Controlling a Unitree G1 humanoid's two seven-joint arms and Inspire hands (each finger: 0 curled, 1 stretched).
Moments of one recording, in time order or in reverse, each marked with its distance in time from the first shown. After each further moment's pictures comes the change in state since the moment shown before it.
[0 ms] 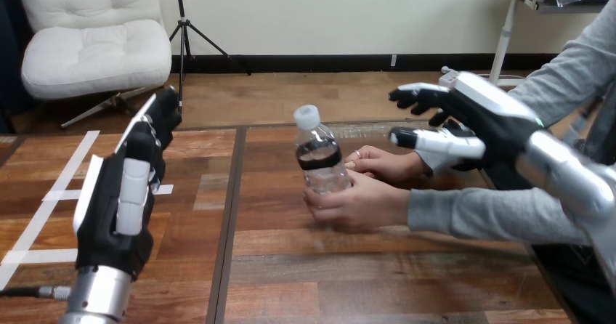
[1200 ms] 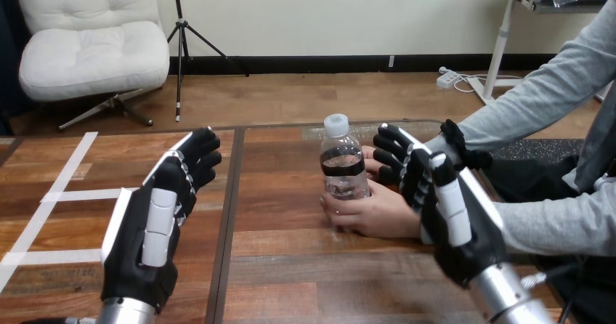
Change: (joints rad) left arm 0.115 -0.053 -0.071 -0.043 0.013 0.003 0.000; right arm 0.585 0.367 -0.128 -0.439 0.628 0.088 0.029
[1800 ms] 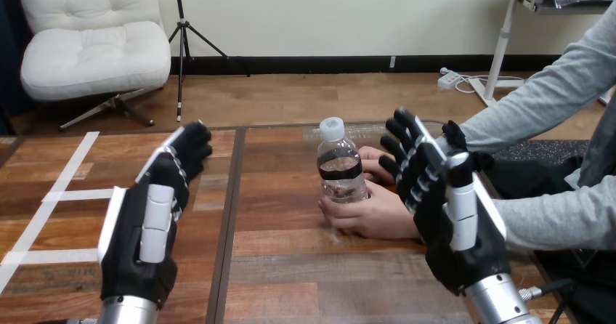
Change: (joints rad) left arm 0.005 -0.028 -0.009 -0.016 0.007 -0.013 0.039; right arm 0.123 0.098 0.001 -0.207 0.043 0.039 -0.020
